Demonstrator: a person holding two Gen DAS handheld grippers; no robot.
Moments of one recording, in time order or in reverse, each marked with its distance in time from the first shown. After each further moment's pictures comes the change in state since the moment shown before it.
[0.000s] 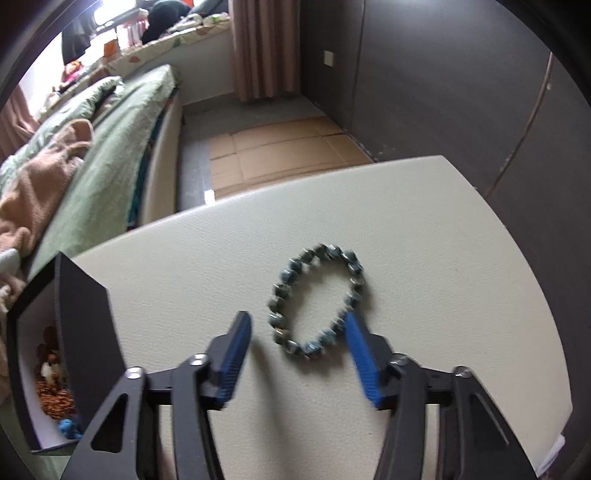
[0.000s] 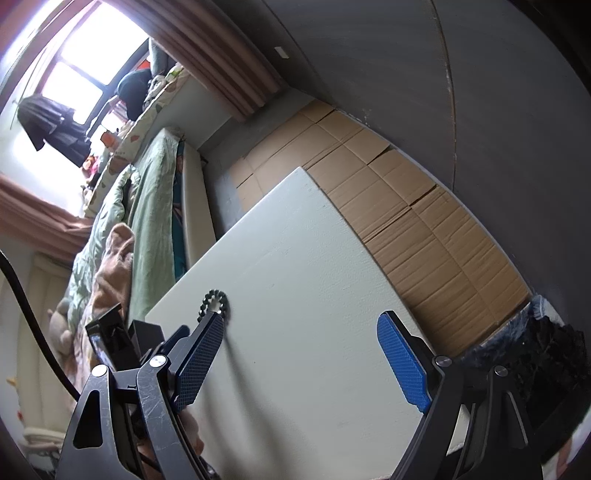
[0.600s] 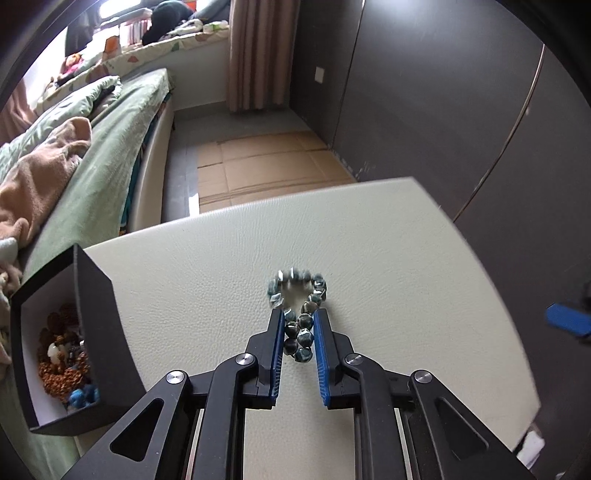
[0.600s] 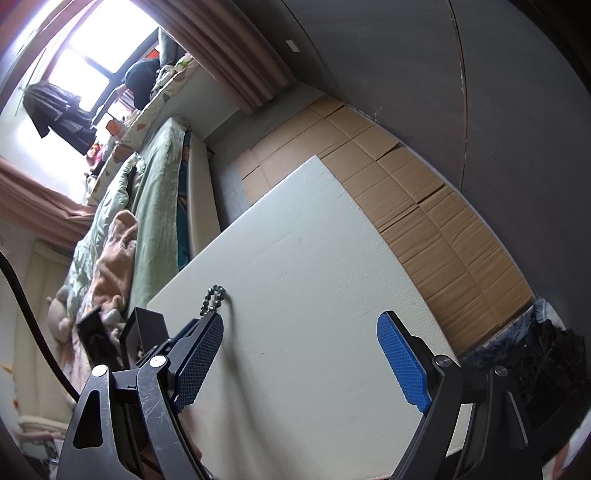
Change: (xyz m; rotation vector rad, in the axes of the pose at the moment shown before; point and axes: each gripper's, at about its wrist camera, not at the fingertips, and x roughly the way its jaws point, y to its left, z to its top) left arm -0.040 0.001 -0.004 -0.049 -0.073 -0.093; right arm 0.007 0.009 -0.004 -0.030 0.022 0.011
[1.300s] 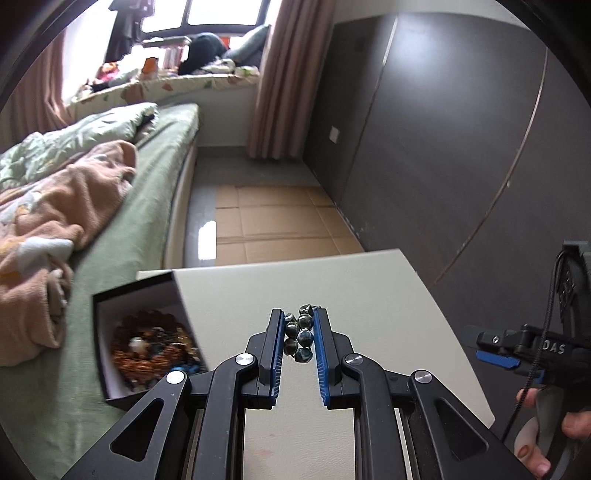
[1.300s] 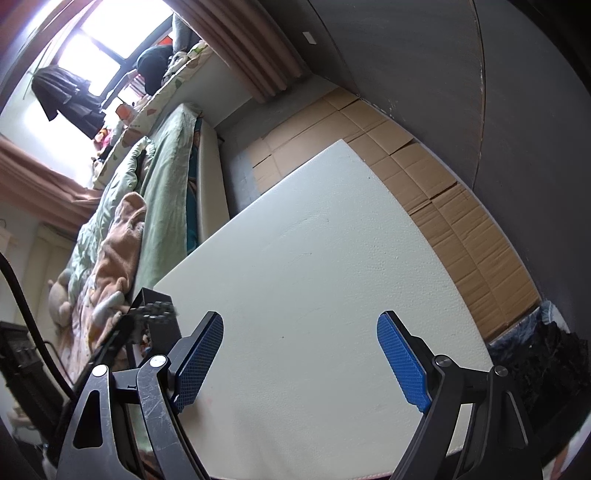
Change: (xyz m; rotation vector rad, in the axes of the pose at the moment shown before) left arm -0.105 0.031 -0.005 -0.106 -0.206 -0.008; right arm 0.007 0.024 -0.016 -0.048 0.024 0.008
